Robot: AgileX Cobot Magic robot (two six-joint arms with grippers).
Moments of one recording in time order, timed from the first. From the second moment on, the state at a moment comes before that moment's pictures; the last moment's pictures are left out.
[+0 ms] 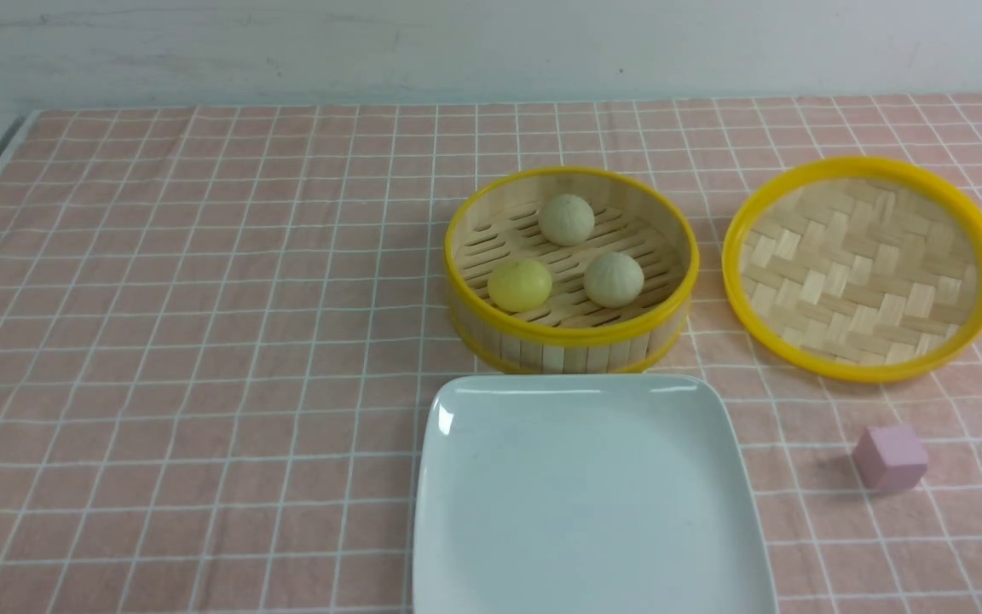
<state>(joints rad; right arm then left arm) -0.04 0.02 -0.06 0.02 0.35 0.06 0.11 -0.01 0.02 0.18 0.39 -0.26</state>
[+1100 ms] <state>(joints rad) -0.04 0.02 -0.46 0.12 0.44 0.06 0.11 -0.01 0.02 0.18 0.39 -0.26</state>
